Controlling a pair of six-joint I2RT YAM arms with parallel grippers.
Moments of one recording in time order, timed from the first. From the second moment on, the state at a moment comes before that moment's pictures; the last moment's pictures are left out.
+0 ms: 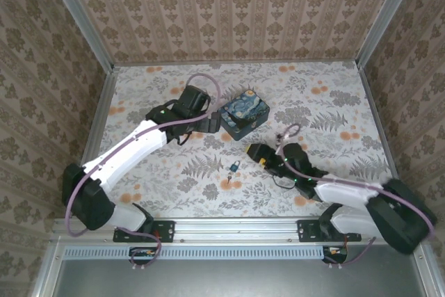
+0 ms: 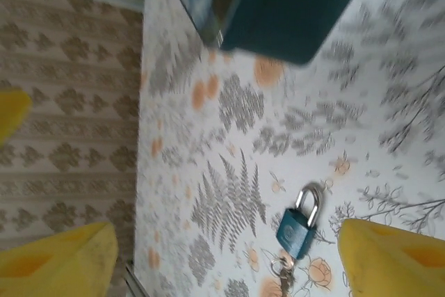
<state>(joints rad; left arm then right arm) -0.70 1.39 1.24 -0.74 -0.22 -0.41 0.61 1.10 0.27 0.45 -0.15 1.14</state>
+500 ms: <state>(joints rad) -0.45 1.06 1.02 -0.57 -0.40 -0.32 0.12 0.78 0.63 -0.18 -0.04 0.73</state>
